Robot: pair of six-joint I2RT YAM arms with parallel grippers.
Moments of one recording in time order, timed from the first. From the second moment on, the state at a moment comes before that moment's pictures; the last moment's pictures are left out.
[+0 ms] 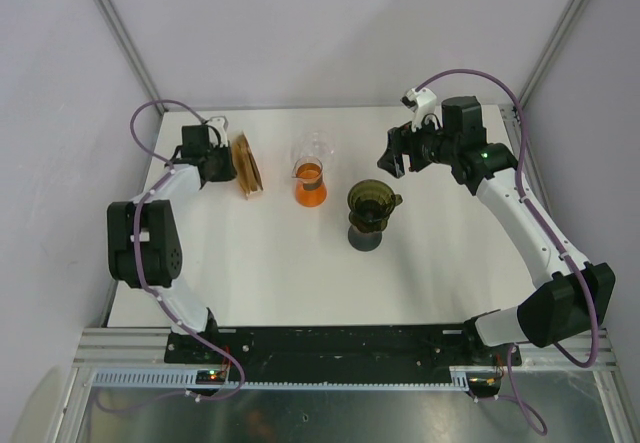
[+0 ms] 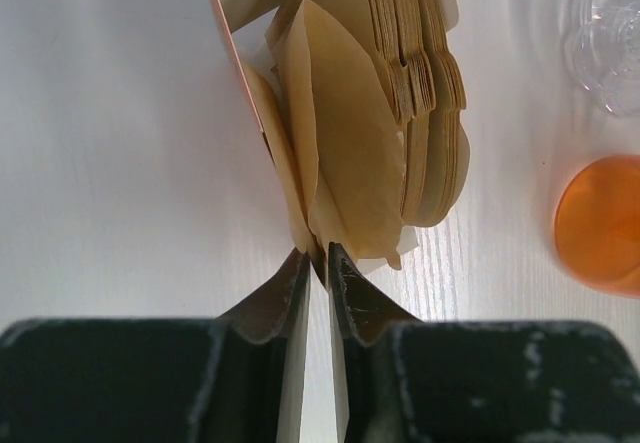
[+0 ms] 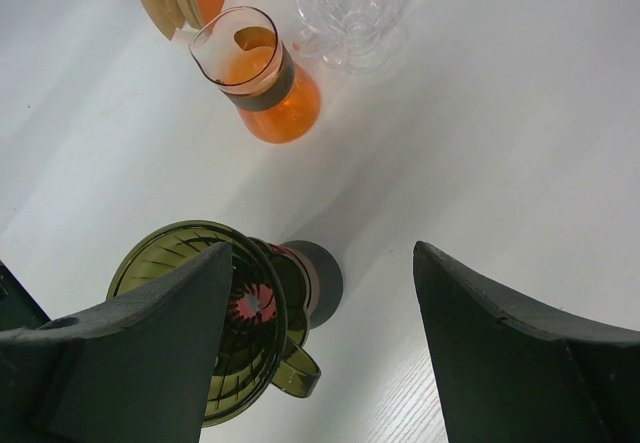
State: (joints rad) left arm 0.03 1.72 1.16 -0.21 0.19 -0.05; right arm 0.32 1.39 1.39 -0.53 -0.43 -0.05
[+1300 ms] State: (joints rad) left arm 0.04 1.64 1.09 -0.22 0.20 -0.01; right arm 0.34 1.39 1.39 -0.54 -0.45 -0.06
